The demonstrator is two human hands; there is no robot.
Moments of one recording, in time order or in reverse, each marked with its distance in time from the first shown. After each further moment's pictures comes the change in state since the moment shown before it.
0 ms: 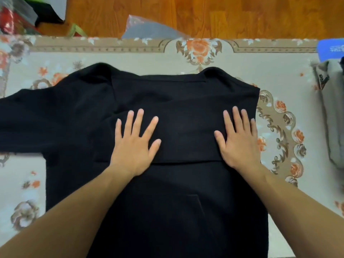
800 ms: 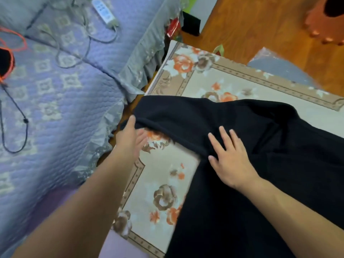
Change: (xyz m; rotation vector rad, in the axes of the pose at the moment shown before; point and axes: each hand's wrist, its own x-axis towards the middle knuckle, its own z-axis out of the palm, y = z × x) left_hand -0.138 -0.375 -0.041 -1.958 0.491 -1.449; right_hand 0.008 -0.425 -0.033 0.014 -0.201 -0.660
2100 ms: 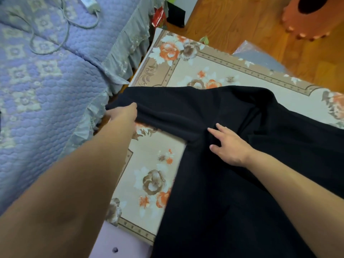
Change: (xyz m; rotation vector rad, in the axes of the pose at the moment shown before) left_hand 0.026 0.013 0.024 0.467 0.087 0.041; right_hand -0.016 0.021 -0.042 0.304 -0.327 0.172
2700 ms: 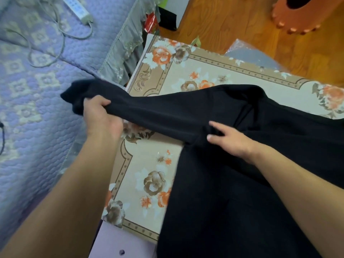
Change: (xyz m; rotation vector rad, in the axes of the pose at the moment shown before) left_hand -0.107 0.028 -0.031 -1.026 -0.182 0.274; right_hand -0.012 0.004 -0.015 0.575 0.060 0.067
